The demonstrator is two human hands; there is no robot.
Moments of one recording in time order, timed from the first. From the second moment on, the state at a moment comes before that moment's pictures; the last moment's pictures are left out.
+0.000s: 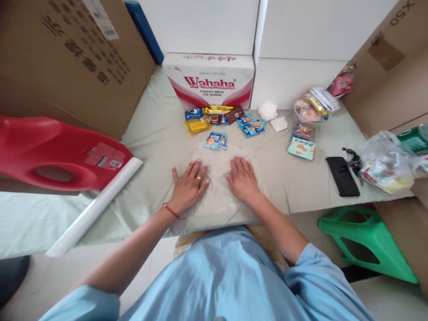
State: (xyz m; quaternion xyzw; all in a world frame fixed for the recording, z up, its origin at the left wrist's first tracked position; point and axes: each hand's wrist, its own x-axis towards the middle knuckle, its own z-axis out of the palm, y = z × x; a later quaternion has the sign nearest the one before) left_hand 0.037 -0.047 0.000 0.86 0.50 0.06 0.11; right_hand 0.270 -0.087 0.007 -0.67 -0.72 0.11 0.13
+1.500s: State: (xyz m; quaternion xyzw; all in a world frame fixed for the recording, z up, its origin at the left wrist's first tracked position) left_hand 0.030 -0.058 -0.002 0.84 0.52 0.09 0.14; right_hand 0.295 -0.042 0.070 -0.52 -0.83 0.18 0.00
